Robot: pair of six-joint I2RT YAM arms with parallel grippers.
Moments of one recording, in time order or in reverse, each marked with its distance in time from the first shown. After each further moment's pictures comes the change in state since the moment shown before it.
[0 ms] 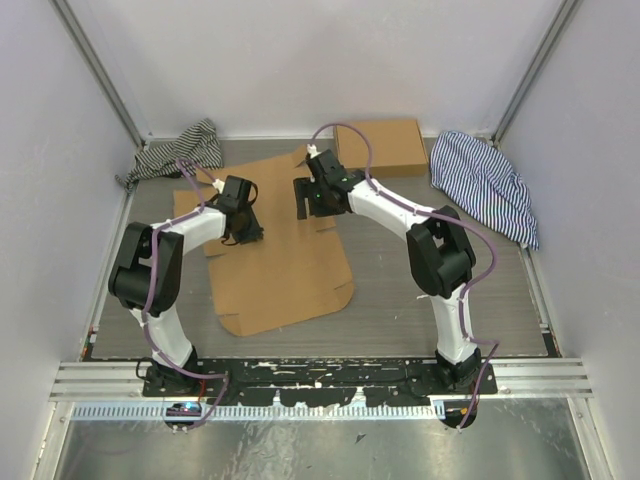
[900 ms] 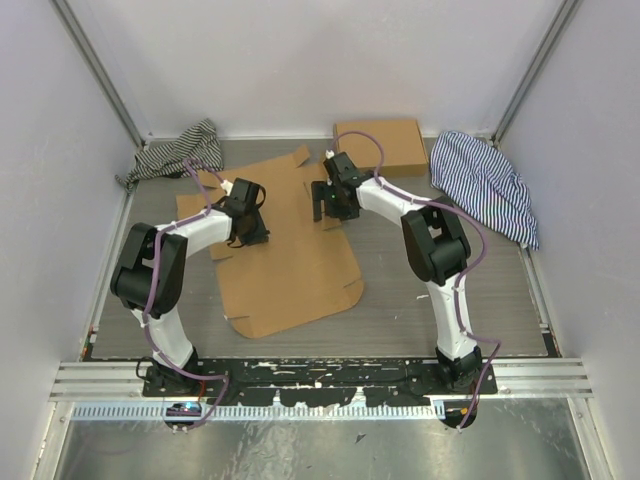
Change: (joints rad) left arm -0.051 -0.005 -0.010 0.011 -0.016 0.000; right arm -0.103 0.114 -0.005 0.012 -0.003 -0.007
